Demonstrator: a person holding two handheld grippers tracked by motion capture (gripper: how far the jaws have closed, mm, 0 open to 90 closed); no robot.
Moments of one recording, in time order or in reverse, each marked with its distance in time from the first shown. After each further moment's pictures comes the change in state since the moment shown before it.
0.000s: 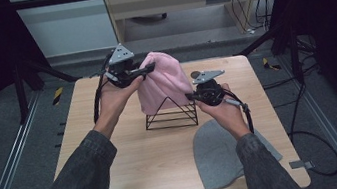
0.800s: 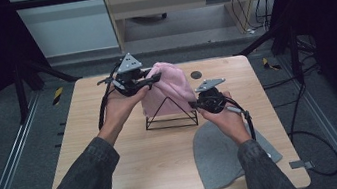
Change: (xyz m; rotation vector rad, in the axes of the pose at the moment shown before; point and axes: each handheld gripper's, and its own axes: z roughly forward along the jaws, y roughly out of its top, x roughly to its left) left arm -0.015 -0.018 0.009 0.048 -0.037 0.010; right arm 0.001 -0.028 0.010 0.053 0.001 0.023
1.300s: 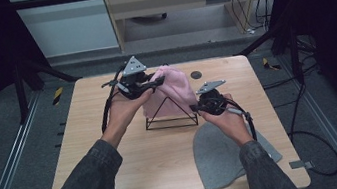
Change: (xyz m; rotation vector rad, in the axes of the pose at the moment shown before) left arm -0.010 -0.004 0.006 0.020 -0.020 -0.010; right arm -0.001 -0.007 0.002 0.033 0.006 0.011
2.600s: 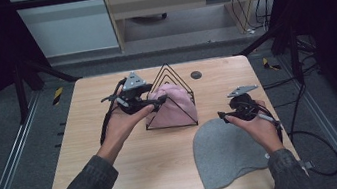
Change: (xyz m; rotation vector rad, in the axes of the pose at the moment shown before) left arm -0.017 -0.035 -0.014 0.053 0.006 -0.042; right arm -0.041 -0.057 -0.052 0.097 -0.155 0.121
